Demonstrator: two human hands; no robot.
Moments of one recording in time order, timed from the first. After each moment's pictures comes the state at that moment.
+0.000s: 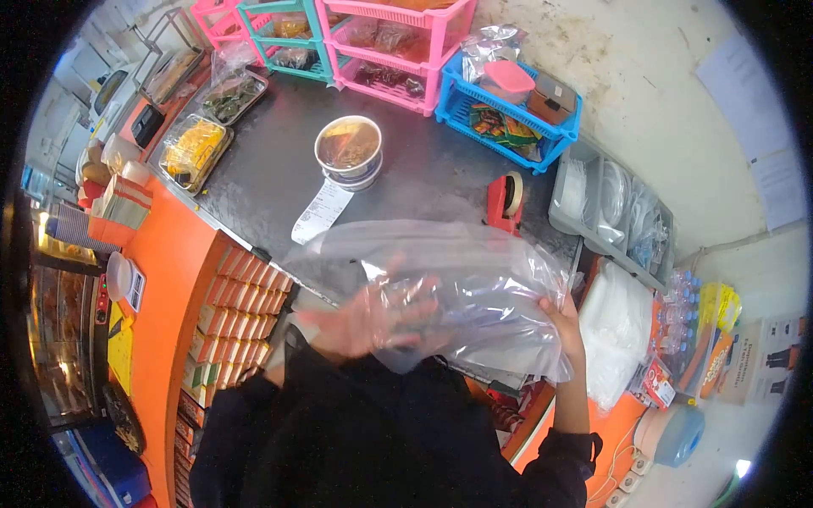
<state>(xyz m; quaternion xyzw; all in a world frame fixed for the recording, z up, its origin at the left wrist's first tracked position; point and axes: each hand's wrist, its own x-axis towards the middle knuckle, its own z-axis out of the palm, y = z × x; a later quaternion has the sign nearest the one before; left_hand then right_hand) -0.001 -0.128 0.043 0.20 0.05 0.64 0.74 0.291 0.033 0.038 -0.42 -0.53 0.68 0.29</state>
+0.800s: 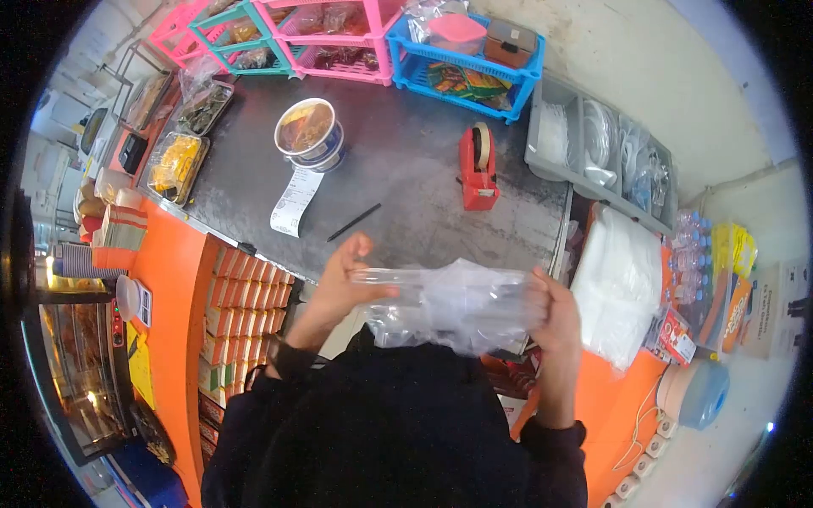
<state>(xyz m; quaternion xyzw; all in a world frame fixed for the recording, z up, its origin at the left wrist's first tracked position) 0.020 -0.107 0.056 0.37 0.54 0.51 0.56 0.306 -0.007 0.055 -0.51 -0.23 0.74 0.37</state>
